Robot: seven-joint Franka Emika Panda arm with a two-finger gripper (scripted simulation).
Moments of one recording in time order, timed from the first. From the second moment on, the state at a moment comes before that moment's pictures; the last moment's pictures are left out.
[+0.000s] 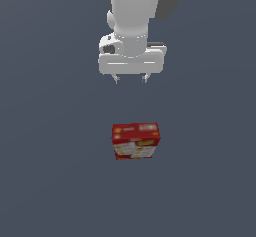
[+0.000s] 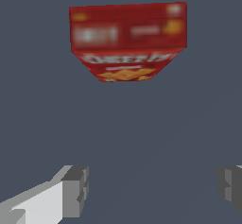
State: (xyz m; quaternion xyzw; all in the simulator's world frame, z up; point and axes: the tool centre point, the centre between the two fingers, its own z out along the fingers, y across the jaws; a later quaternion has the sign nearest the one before) arm -0.065 0.011 0.308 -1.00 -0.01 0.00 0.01
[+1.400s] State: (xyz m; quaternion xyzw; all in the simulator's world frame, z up) arm -0.054 0.024 0.299 -1.00 0.03 0.00 0.00
